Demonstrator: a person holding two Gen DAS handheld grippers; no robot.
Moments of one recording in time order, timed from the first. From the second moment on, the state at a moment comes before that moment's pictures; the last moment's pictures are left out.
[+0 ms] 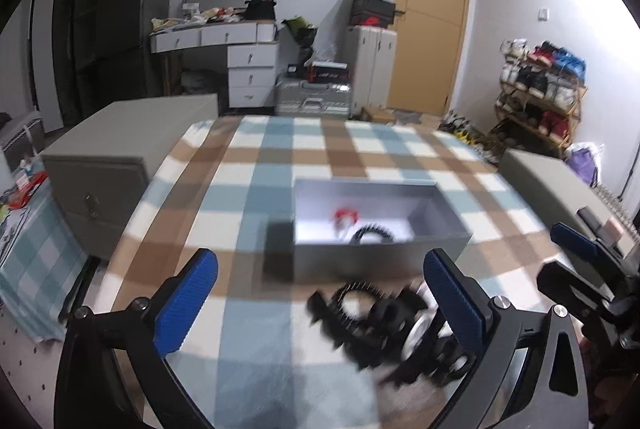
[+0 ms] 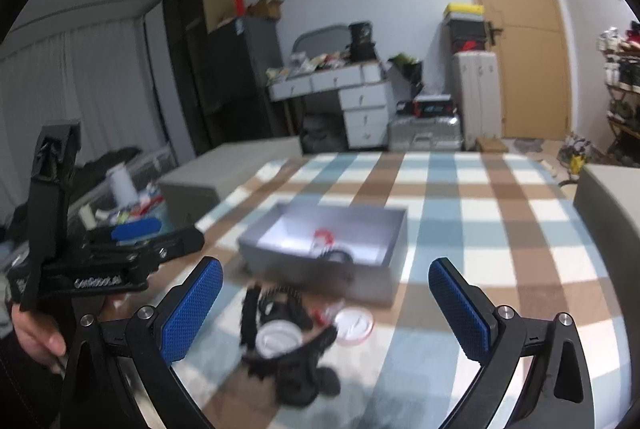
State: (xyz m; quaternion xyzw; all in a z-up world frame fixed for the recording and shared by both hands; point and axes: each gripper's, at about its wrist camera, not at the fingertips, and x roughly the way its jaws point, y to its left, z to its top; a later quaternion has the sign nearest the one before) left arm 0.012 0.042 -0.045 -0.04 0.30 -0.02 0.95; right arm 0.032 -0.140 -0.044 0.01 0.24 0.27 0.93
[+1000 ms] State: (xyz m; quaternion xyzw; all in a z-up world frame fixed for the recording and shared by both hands) left arm -0.014 0.060 -0.087 -0.05 0.38 -0.02 0.92; right arm 0.033 -0.112 -0.119 -0.02 0.38 0.29 0.88
